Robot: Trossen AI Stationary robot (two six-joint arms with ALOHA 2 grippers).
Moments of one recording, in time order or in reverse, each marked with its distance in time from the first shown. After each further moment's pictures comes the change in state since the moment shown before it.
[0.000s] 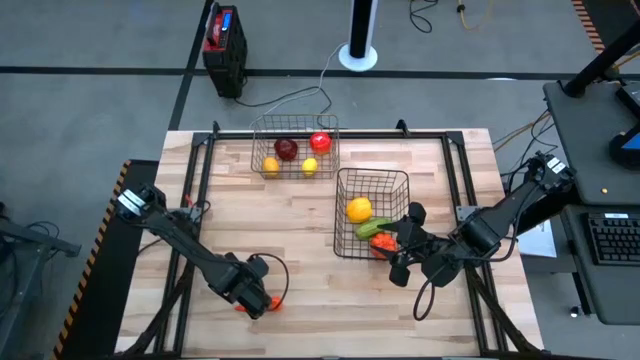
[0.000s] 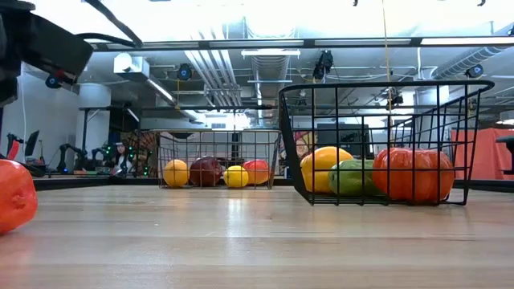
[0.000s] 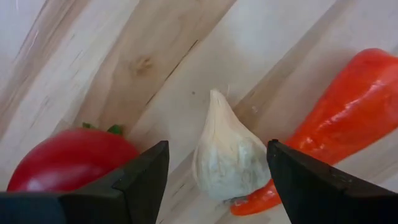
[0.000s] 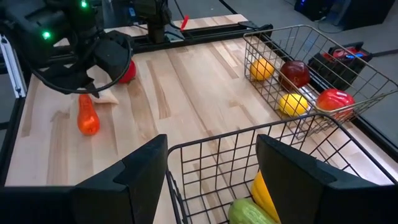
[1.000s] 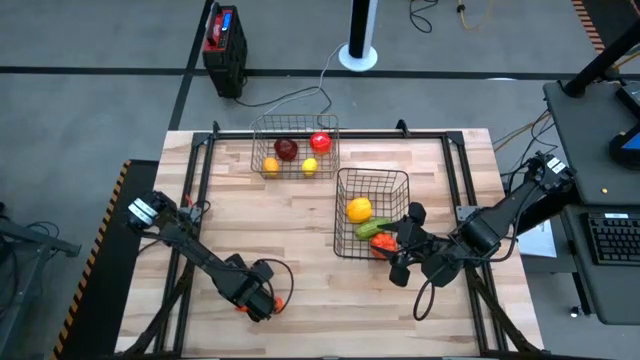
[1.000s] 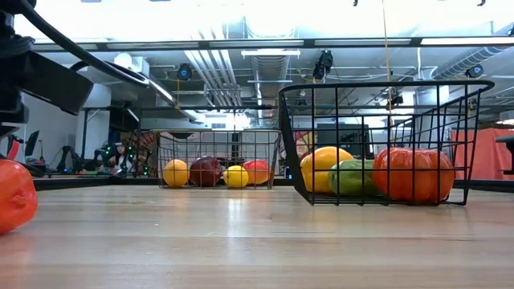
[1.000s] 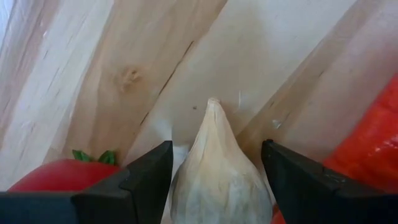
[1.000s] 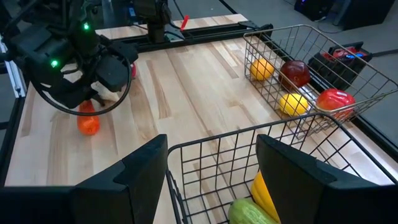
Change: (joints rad) left arm 0.006 0.117 0.000 0.031 -0.002 0.105; right arm 0.000 0.000 -0.002 0.002 0.000 0.000
